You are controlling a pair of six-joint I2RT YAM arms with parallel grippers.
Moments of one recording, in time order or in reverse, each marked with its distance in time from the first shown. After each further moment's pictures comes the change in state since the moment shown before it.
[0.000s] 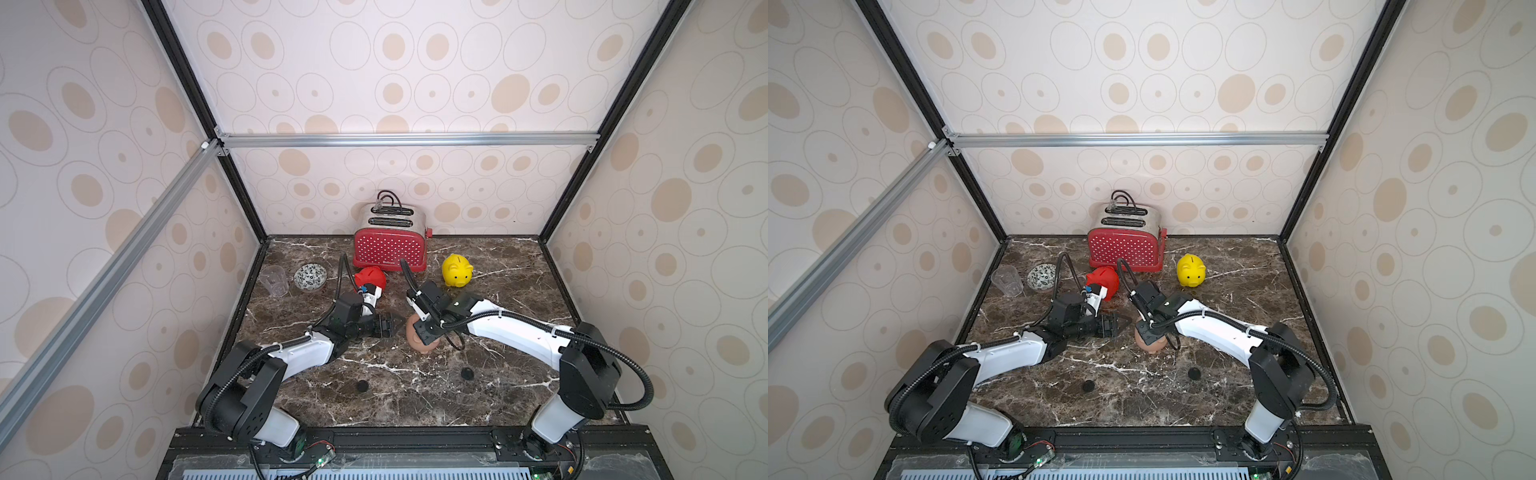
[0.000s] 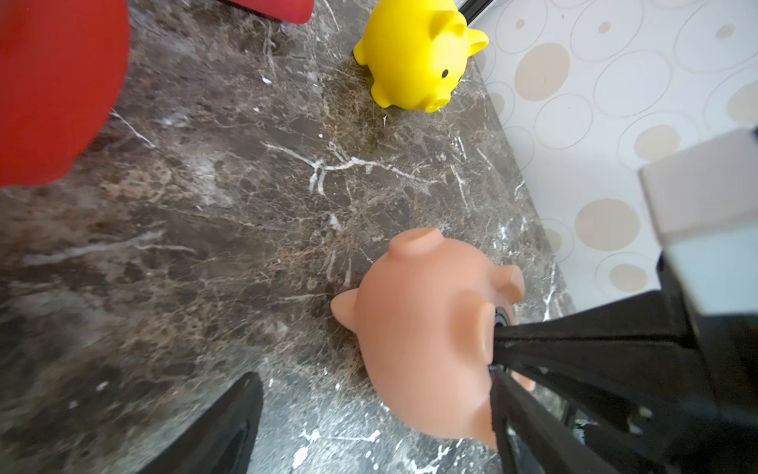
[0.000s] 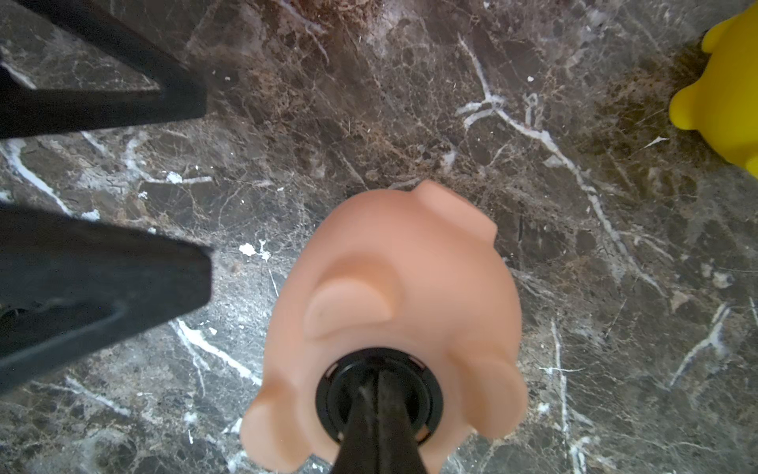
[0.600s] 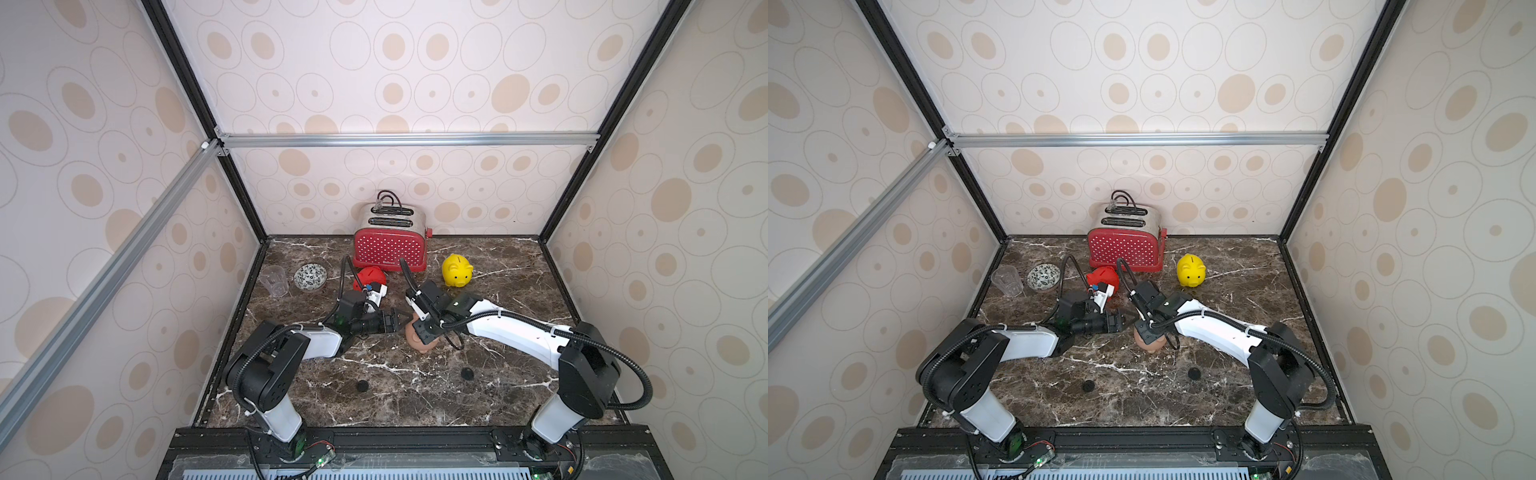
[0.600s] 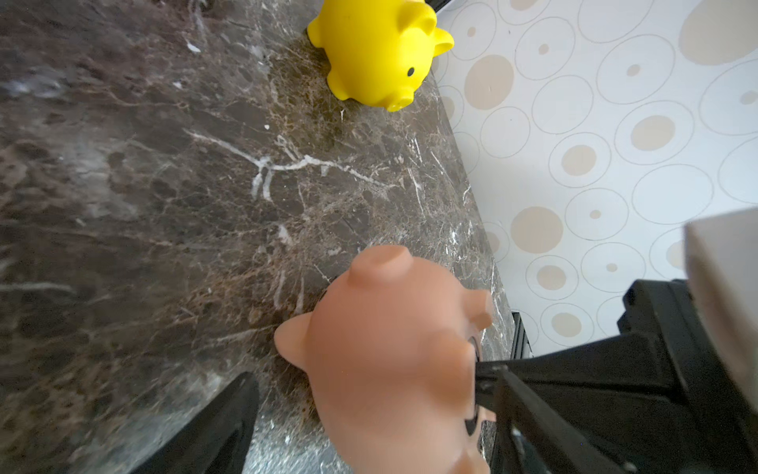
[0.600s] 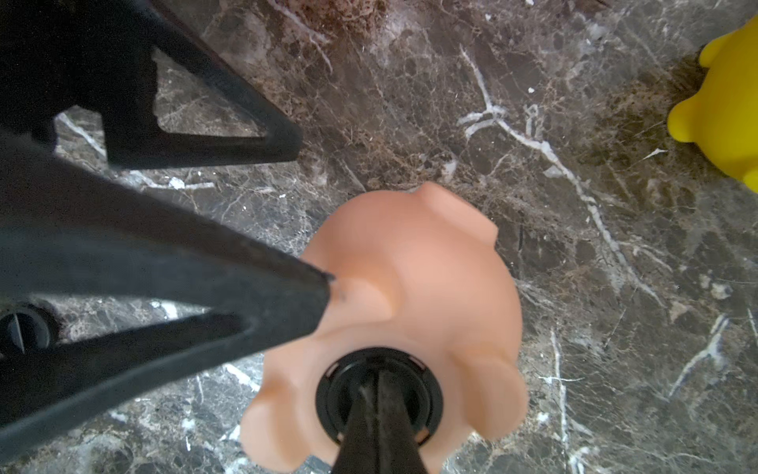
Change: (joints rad) left arm 0.020 0.195 0.038 0.251 0.180 -0.141; right arm 0.000 0.004 -0.001 0.018 -0.001 -0.016
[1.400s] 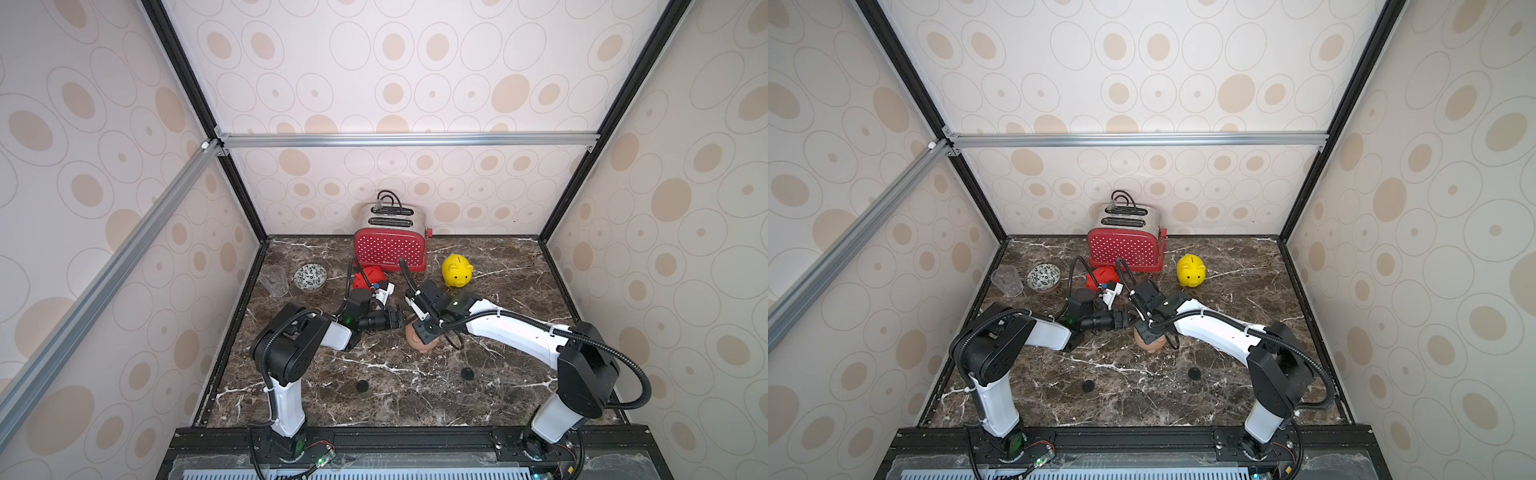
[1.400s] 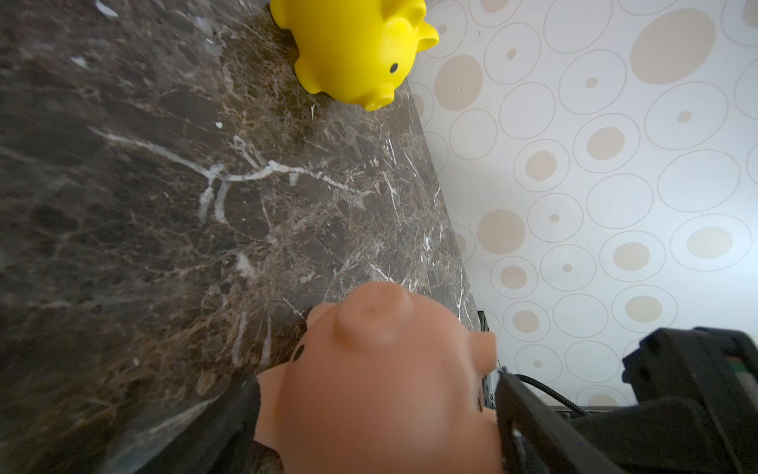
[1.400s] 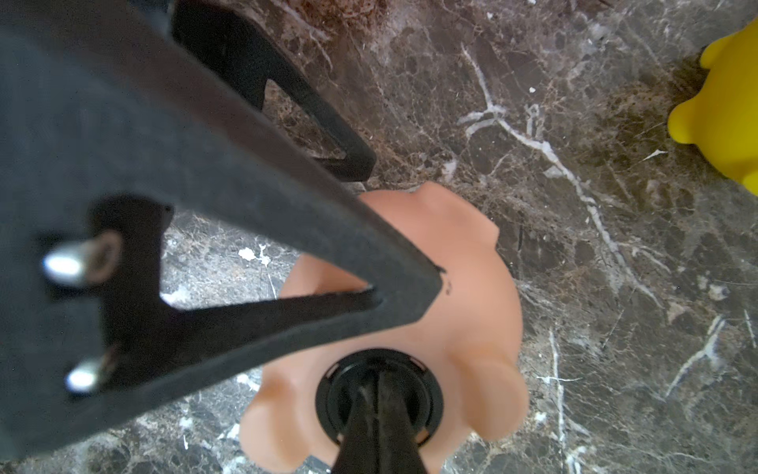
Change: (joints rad) left arm -0.017 0.190 0.067 0.200 0.100 -0.105; right arm 0.000 0.007 0.006 -0.004 -0.001 -0.006
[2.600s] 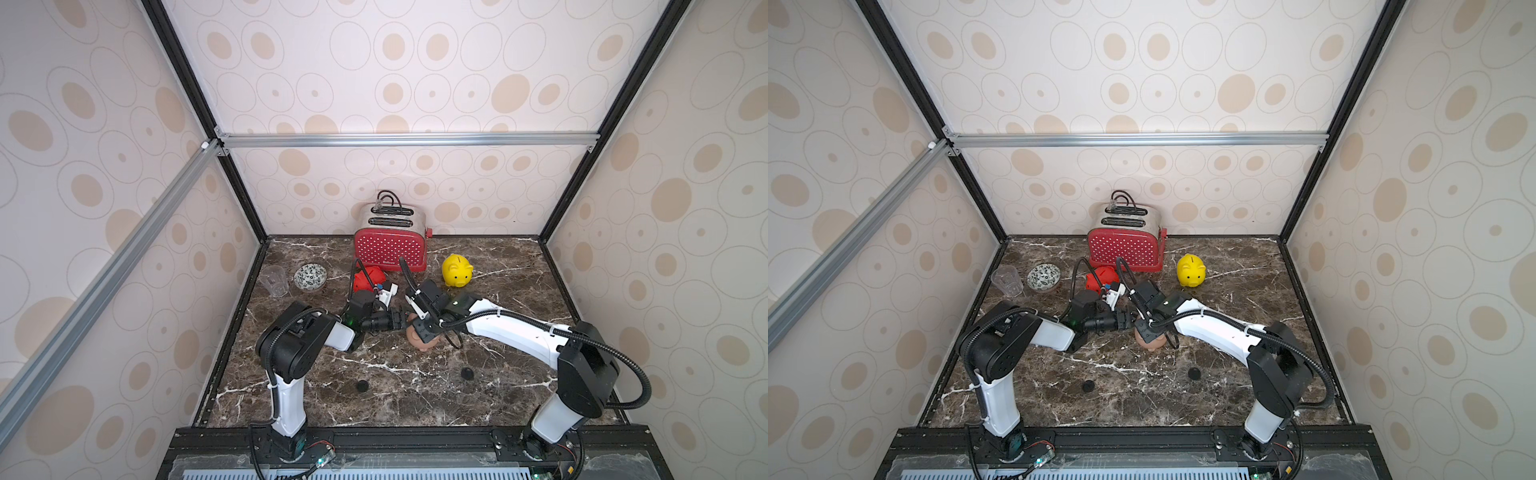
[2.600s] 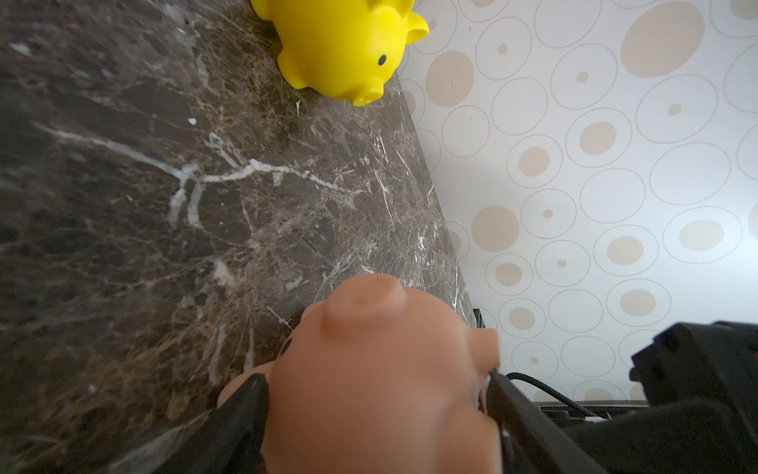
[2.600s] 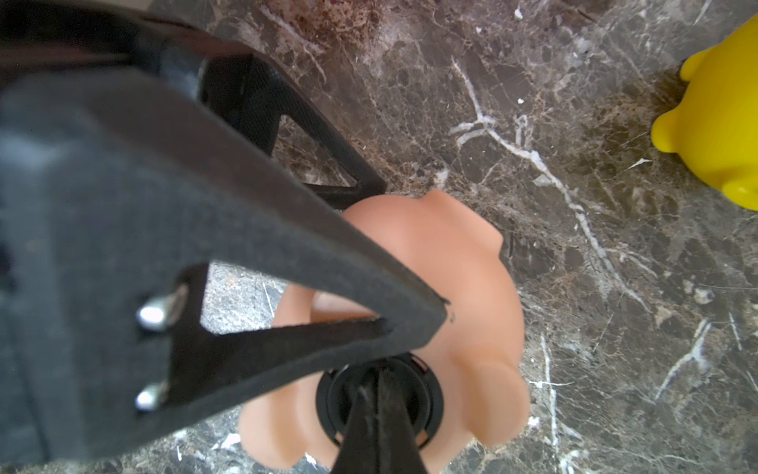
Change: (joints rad) left arm -0.022 0.040 0.007 0.069 -0.005 -0.031; right arm 0.000 0.000 0.005 0.005 0.022 0.001
